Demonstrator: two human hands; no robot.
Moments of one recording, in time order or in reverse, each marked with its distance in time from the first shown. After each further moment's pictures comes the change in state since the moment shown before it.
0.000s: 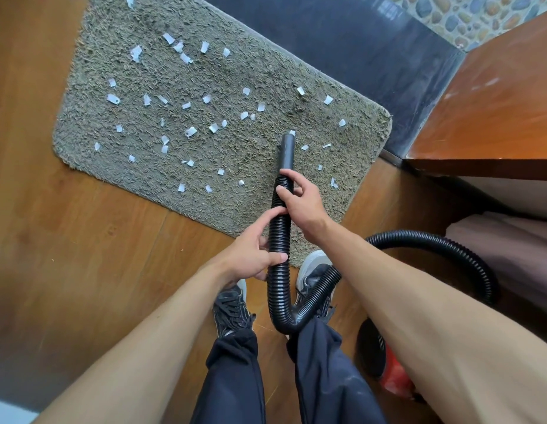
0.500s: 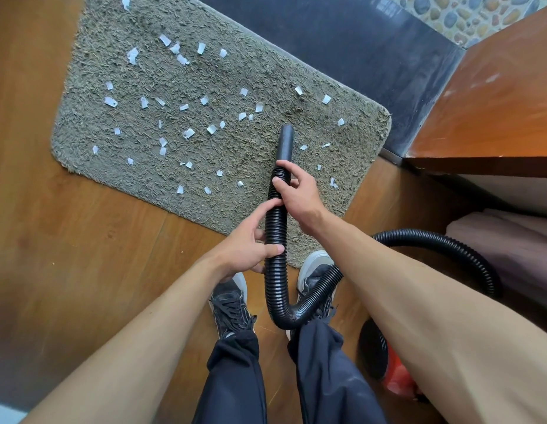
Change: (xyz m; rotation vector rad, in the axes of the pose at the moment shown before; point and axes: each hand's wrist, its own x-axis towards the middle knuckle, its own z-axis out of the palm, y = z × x) left_hand 0.005 0.006 -0.007 0.003 0.023 0.017; right_hand 0.014 -0.007 0.005 0.000 0.014 -0.039
